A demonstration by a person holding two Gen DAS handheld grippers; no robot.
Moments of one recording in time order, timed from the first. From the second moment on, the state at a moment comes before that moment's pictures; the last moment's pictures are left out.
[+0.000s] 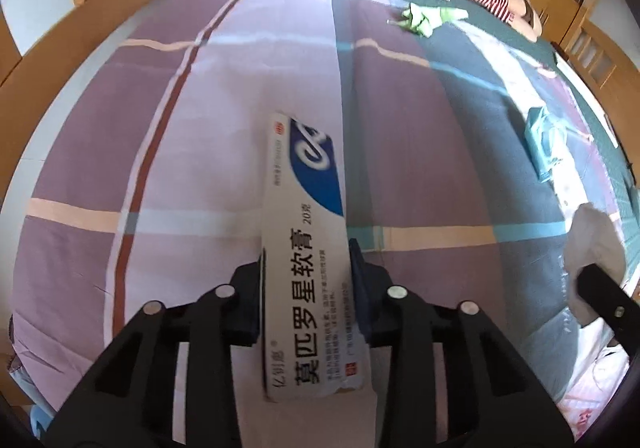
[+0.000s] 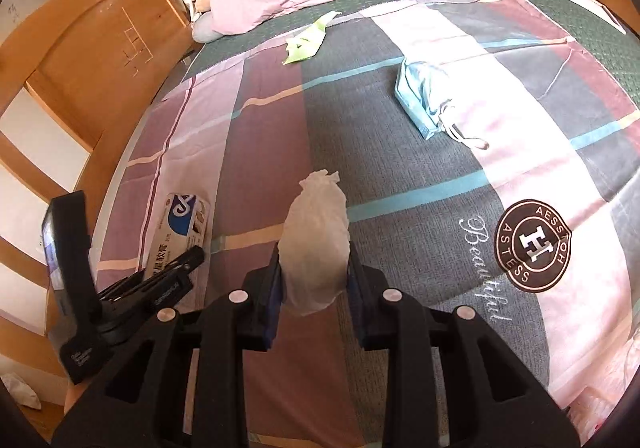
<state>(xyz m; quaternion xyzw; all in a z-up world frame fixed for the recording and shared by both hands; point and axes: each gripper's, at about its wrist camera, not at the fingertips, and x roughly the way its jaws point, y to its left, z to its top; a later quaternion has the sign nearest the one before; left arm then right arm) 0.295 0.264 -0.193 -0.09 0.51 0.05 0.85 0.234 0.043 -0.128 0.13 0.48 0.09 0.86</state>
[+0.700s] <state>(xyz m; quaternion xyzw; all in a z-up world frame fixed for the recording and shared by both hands) 0.163 0.144 -0.042 -0.09 0.34 -0.03 0.94 0.139 -0.102 -0.006 0.14 0.34 0.10 0.92</state>
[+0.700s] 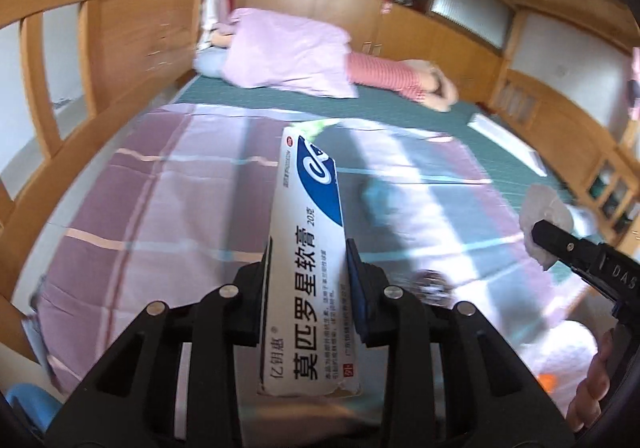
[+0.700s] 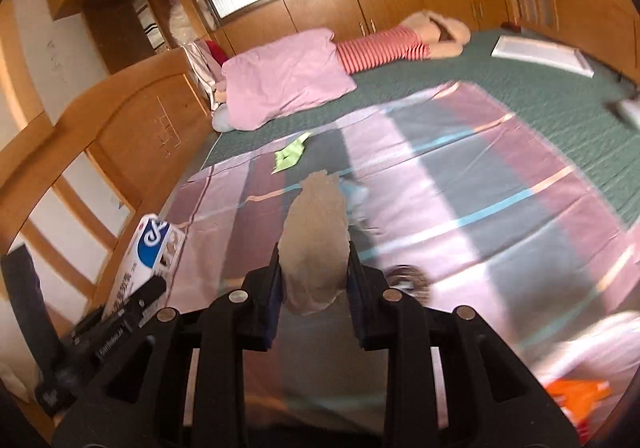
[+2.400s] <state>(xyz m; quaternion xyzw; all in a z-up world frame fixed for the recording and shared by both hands) 0.019 -0.150 -0.021 0.10 0.29 -0.28 0.91 -0.028 -0.357 -0.026 0.23 0.35 -0.11 0.90</state>
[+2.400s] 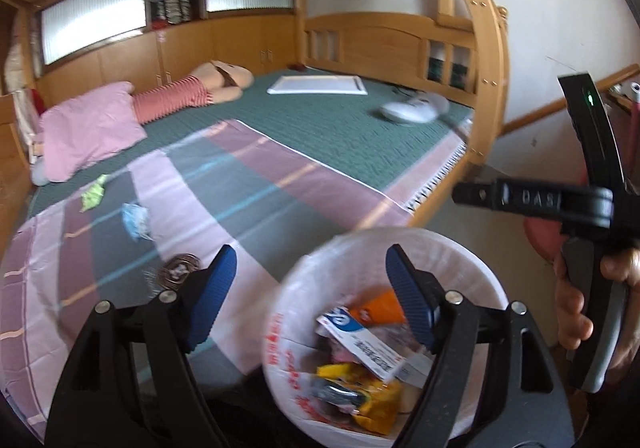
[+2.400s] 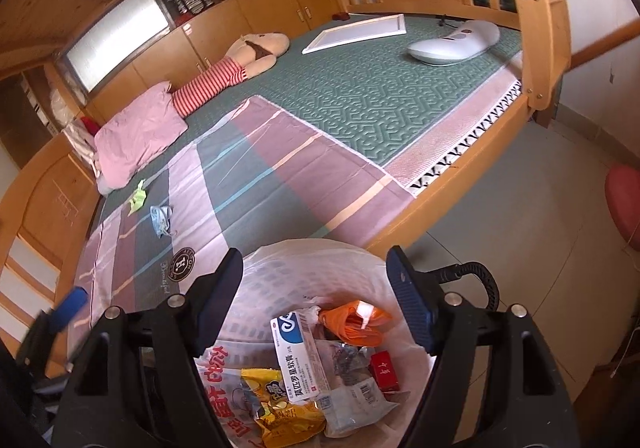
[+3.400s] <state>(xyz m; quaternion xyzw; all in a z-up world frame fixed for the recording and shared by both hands) 0.225 0.278 -0.132 -0.19 0.45 0.09 0.87 0.448 -0.018 -0.184 -0.01 0.55 0.05 0.83</state>
